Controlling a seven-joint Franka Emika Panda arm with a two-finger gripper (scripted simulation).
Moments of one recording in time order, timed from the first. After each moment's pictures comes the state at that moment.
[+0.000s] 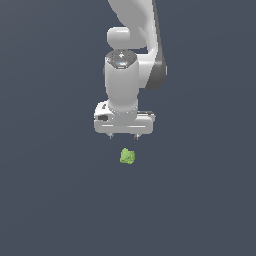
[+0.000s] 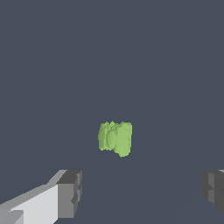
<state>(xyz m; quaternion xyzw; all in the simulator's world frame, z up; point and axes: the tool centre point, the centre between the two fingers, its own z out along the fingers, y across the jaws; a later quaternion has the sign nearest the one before) 0.017 -0.015 0.193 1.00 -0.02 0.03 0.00</state>
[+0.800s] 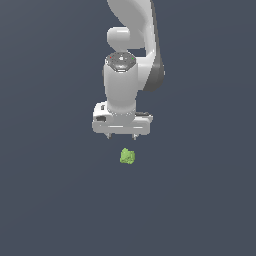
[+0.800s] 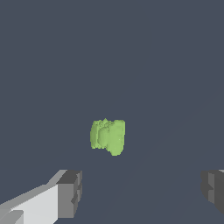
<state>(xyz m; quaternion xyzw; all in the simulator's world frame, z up) 0.013 -0.025 0.187 1.00 -0.01 0.02 0.02</state>
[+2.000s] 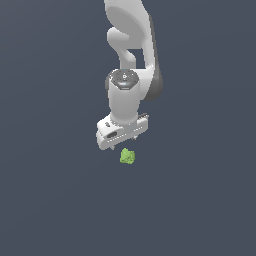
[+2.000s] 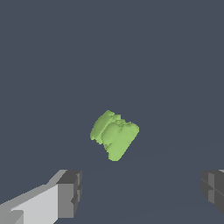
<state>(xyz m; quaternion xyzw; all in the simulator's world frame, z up) 0.017 -0.018 0.150 0.97 0.25 0.01 0.02</state>
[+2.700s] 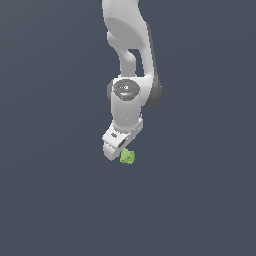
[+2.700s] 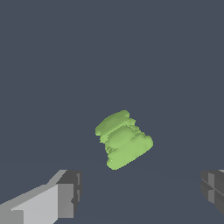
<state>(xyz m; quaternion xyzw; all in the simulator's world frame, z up) 0.020 -0.011 0.124 0.90 0.44 0.00 0.01</state>
